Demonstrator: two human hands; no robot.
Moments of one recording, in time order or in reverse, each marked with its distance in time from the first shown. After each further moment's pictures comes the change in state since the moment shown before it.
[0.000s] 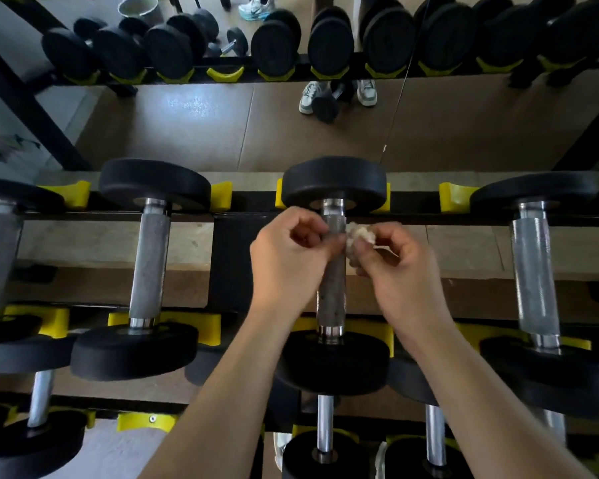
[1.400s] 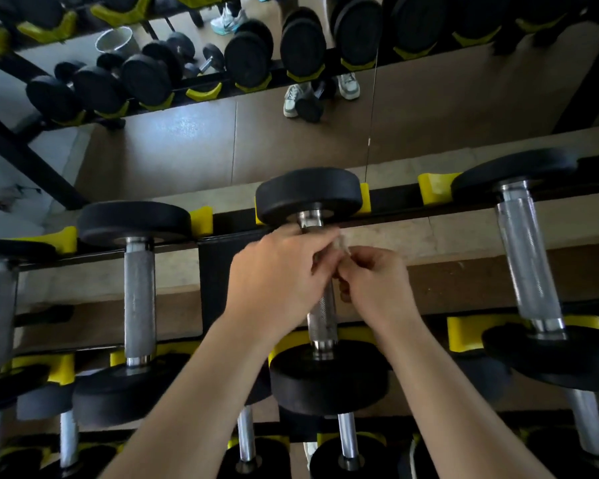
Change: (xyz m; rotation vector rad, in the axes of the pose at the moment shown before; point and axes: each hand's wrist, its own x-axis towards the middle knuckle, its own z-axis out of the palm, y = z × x) left_hand 0.007 0.020 -0.009 0.750 -0.235 0.491; right_hand 0.008 0.006 0.011 0.114 0.020 0.331
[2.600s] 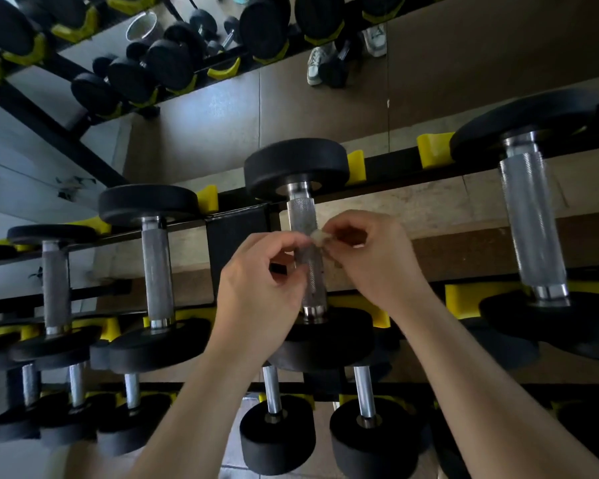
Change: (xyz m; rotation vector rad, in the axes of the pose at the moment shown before) left_hand -0.047 0.025 -0.006 -0.369 -0.003 -0.389; right_hand -0.005 0.002 -0.032 -0.173 -0.178 -0.333
